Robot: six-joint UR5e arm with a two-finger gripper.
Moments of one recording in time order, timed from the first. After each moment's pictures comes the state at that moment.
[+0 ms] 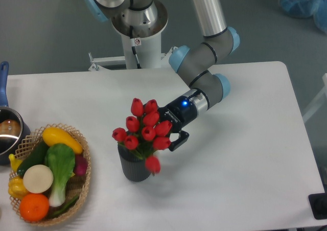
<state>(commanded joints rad) 2.67 -2.06 -2.02 -0.83 -0.23 1.76</state>
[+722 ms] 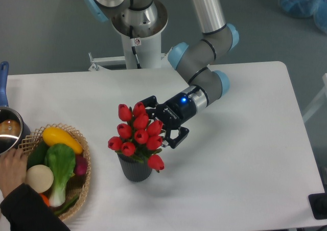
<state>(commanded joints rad) 2.69 -1.97 -2.04 -0.84 -0.11 1.74</state>
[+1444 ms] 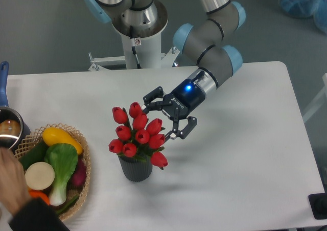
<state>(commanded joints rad) 2.76 -1.85 -2.02 -0.83 0.20 1.63</state>
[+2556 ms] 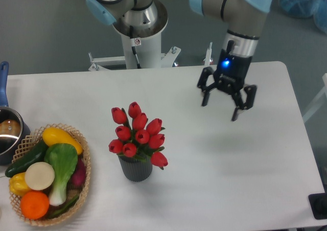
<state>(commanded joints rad) 2.84 -1.66 -1.79 -0.96 1.19 1.64</state>
